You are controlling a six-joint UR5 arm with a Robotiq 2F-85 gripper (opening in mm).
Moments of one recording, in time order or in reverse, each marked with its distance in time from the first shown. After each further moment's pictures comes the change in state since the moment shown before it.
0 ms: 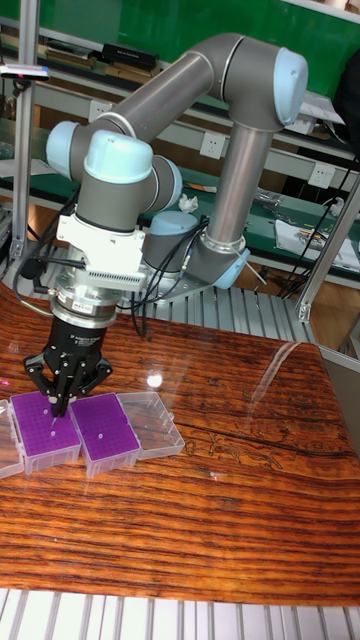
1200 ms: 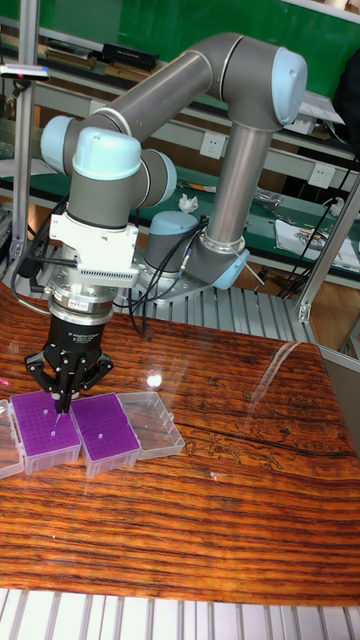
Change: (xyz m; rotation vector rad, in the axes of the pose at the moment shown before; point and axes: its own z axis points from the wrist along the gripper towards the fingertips) arm 0.011 0.007 -0.001 -0.050 0.014 0.011
